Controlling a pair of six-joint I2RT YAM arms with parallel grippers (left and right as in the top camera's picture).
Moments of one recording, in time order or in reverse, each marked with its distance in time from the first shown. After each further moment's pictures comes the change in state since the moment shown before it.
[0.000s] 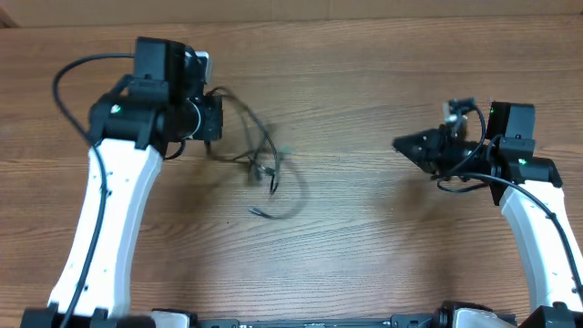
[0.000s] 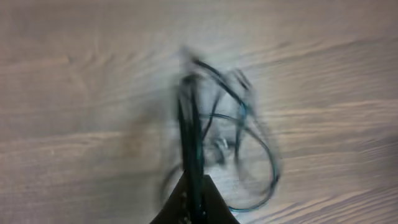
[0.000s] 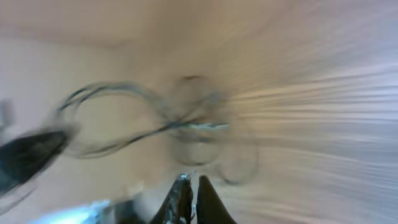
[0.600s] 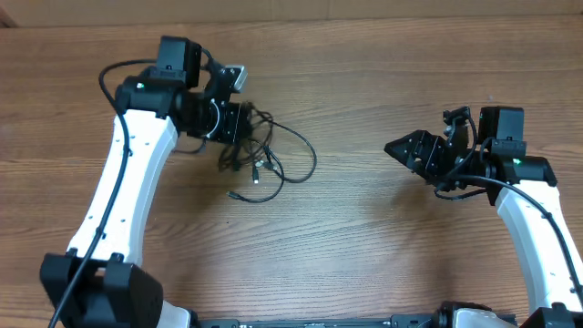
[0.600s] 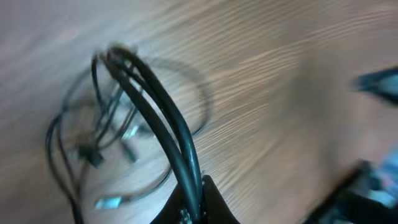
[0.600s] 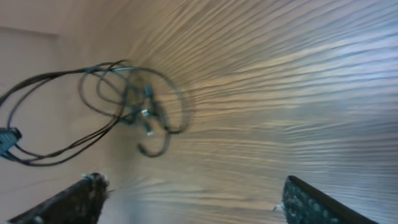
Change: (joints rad) left arm 0.000 0.143 0.010 -0.007 0.428 0.186; right arm 0.037 0.001 0.000 -0.090 0.132 -0.111
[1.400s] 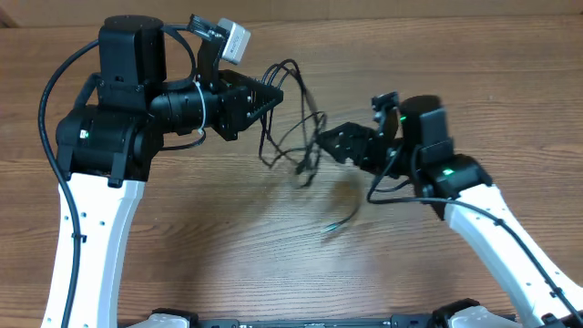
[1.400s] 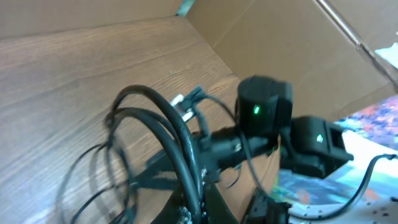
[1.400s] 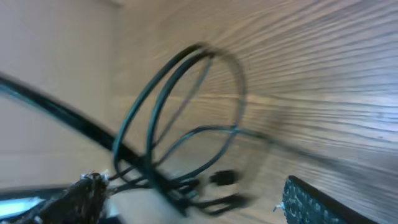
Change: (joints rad) left arm -0.035 -0.244 0.150 0.144 0.367 -0.179; right arm 0.444 0.001 0.000 0.380 0.159 0.332
